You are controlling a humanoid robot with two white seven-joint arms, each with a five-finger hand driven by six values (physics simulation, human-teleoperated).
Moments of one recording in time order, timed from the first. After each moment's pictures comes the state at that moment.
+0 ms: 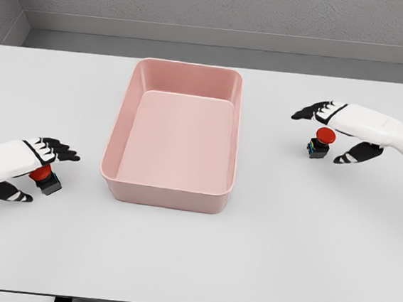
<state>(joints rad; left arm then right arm) 0.02 1.05 -0.28 -1.62 -0.33 -0.61 -0.20 -0.72 -0.96 0.84 -1.37 0.11 -0.61 0.34</state>
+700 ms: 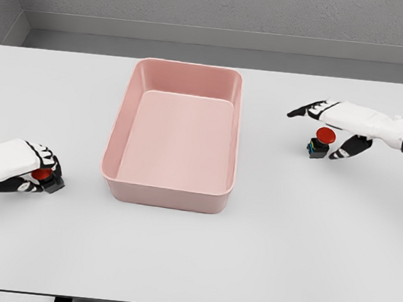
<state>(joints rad) 0.02 1.06 -0.27 -1.64 -0.33 -0.61 -0.20 -0.80 -0.87 0.90 -1.25 0.13 -0.55 0.41</state>
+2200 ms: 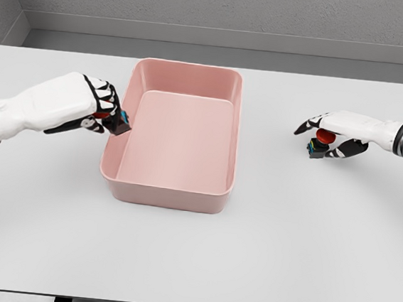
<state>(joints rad) -0.35 0.86 -0.37 -1.74 -0.39 -0.61 -0.20 -0.84 -0.80 0.96 -1.09 0.17 -0.54 0.43</state>
